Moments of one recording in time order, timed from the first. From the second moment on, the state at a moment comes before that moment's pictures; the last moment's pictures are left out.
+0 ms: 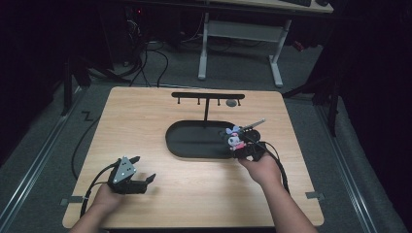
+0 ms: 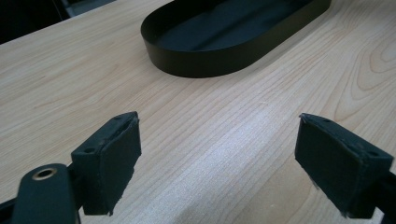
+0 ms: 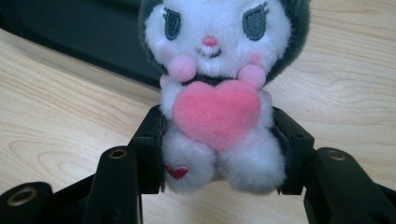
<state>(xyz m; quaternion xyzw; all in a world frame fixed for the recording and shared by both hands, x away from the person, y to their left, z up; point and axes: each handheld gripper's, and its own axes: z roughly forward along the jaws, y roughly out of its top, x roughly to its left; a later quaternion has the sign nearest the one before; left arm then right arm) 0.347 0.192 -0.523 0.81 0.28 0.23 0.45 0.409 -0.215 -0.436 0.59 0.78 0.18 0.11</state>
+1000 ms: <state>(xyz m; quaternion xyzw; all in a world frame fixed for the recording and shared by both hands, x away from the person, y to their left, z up) 0.348 0.189 -0.523 0.82 0.28 0.23 0.45 0.455 -0.188 -0.454 0.59 0.78 0.18 0.11</state>
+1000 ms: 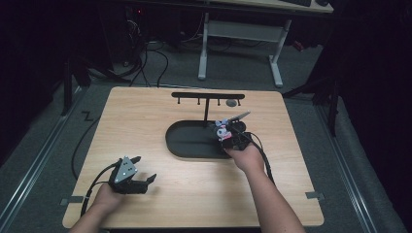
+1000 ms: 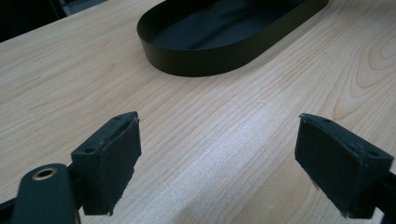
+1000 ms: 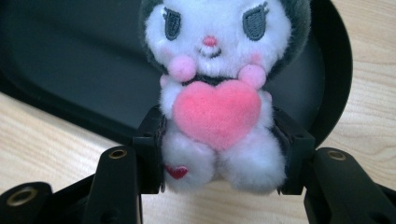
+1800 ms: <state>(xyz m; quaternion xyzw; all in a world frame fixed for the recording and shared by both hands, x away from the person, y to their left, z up) 0.350 0.188 -0.523 0.82 0.28 0.23 0.45 0.462 -0.187 -0.479 0.60 0.78 0.15 0.08</state>
